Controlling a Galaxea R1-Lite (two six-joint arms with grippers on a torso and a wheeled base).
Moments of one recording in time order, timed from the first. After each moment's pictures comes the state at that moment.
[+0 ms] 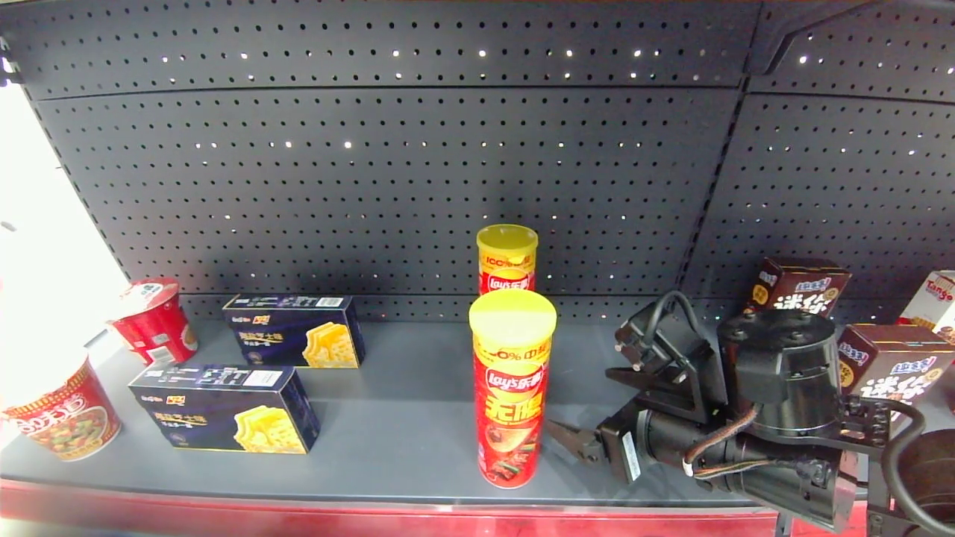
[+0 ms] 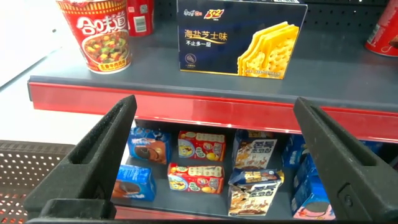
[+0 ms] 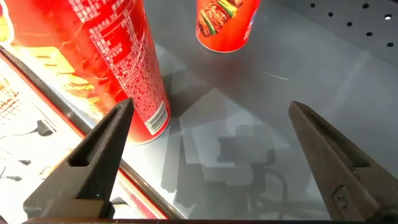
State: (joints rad) left arm 0.00 0.00 0.00 0.00 0.09 -0.05; right arm 0.78 1.65 -0.65 -0.63 -0.11 -0.01
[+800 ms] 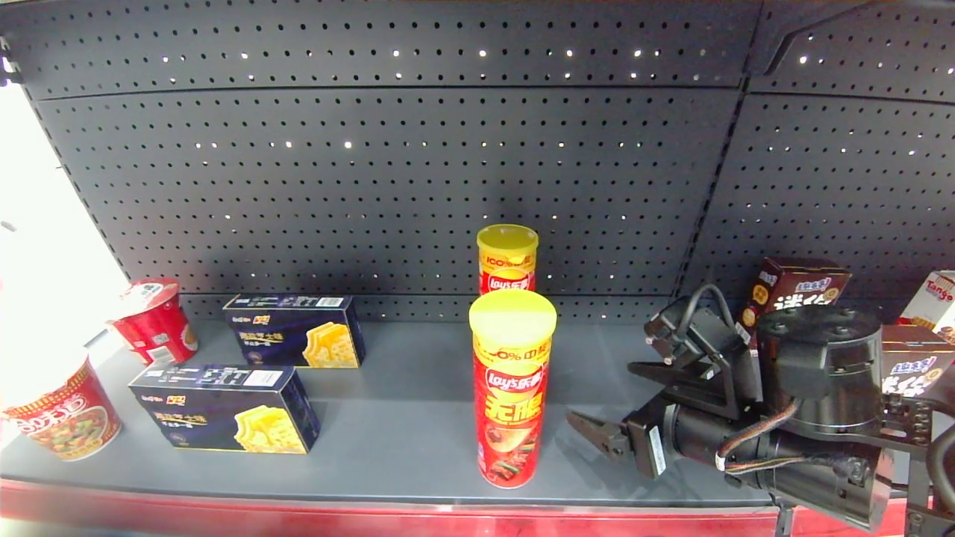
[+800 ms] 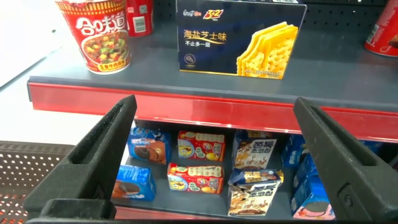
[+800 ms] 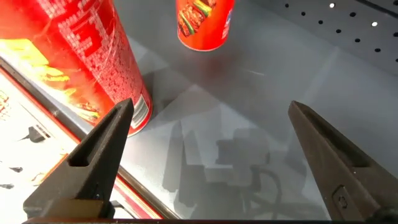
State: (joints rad) left arm 0.00 0.00 0.00 0.00 0.09 -0.05; right arm 0.74 1.60 -0.61 -0.63 -0.11 -0.02
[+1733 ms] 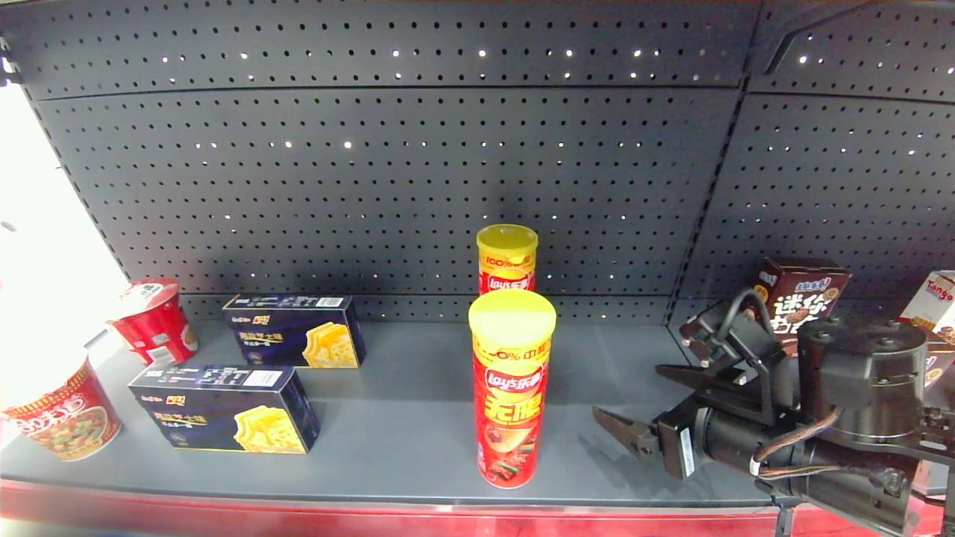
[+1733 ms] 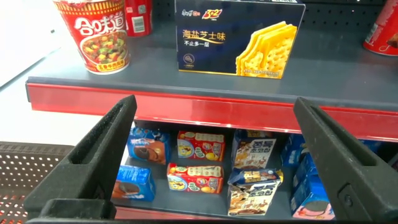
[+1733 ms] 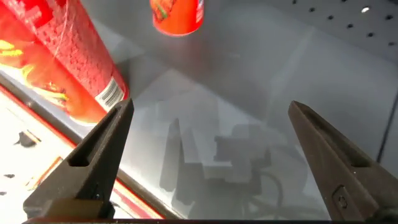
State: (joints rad) left arm 0.00 0.00 0.00 0.00 0.09 -0.05; right arm 0.68 1.55 -0.52 -0.69 -0.11 -0.02
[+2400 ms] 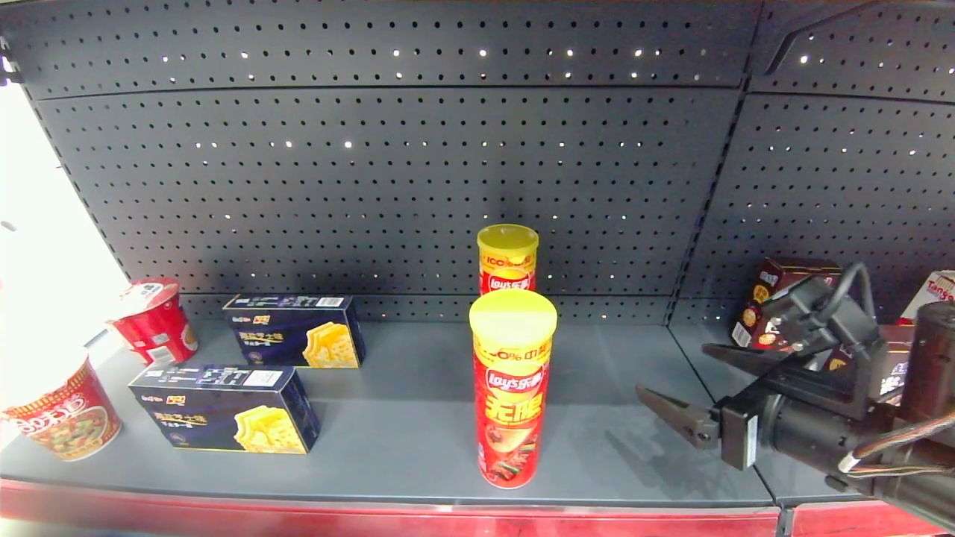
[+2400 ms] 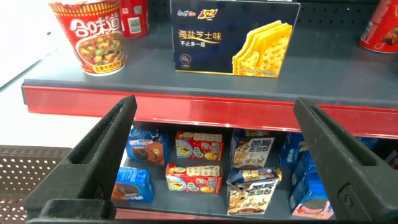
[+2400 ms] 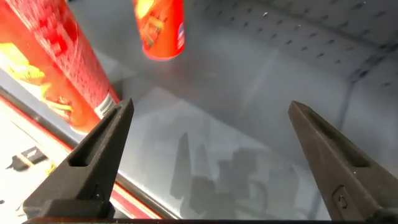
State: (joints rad) left arm 0.00 0.00 0.00 0.00 0.07 -0.04; right arm 0.63 1.37 -0.48 -0.65 -0.11 -0.04
